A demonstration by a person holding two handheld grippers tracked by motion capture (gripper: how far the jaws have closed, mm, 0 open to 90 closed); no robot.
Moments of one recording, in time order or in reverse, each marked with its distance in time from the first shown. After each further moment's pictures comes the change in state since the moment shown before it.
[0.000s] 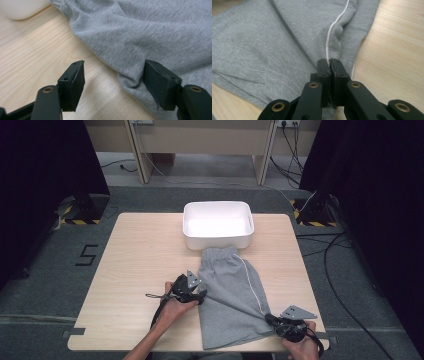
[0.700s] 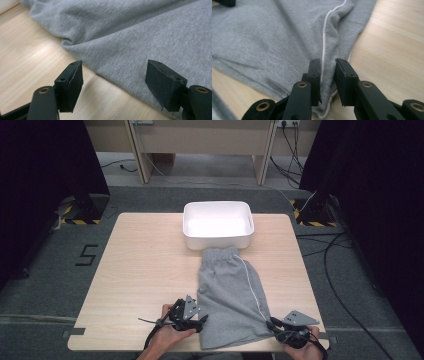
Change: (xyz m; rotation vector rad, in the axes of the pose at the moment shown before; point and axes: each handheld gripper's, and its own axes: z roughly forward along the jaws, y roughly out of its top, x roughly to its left) left arm -0.041 -0.045 -0.041 -0.040 -0.071 0.116; right arm 0.007 -0.007 -0.010 0.019 -0.019 -0.049
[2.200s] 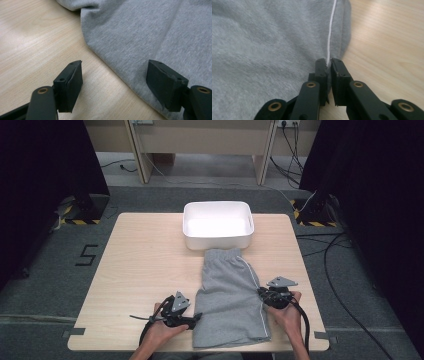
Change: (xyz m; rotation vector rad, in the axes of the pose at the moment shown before) left arm 0.022 -0.011 -0.002 0.001 -0.072 -0.144; right arm -0.039 0.071 0.069 0.018 -0.094 0.047
